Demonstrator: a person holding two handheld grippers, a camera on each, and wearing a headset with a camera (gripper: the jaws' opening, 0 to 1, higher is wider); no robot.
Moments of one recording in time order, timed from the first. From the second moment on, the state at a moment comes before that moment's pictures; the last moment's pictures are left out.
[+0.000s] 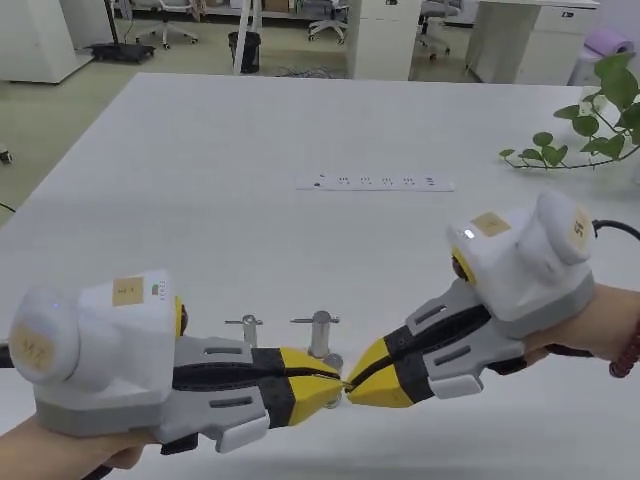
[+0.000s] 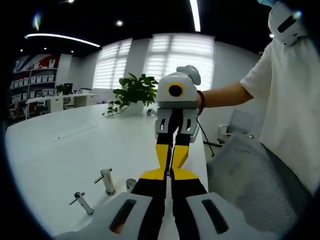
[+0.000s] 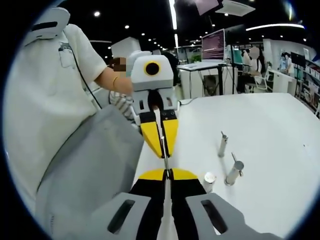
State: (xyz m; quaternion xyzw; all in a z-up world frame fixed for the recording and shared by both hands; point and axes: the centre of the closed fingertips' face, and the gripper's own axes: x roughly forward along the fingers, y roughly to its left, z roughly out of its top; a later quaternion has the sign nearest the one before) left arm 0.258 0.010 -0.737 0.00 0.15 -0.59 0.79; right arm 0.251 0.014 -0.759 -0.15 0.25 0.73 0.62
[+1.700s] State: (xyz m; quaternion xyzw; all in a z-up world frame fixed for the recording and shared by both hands) left arm 0.317 0.018 -0.819 0.09 0.20 -0.45 0.87; right arm 0.311 -0.032 -0.816 -0.36 0.31 0.63 0.62
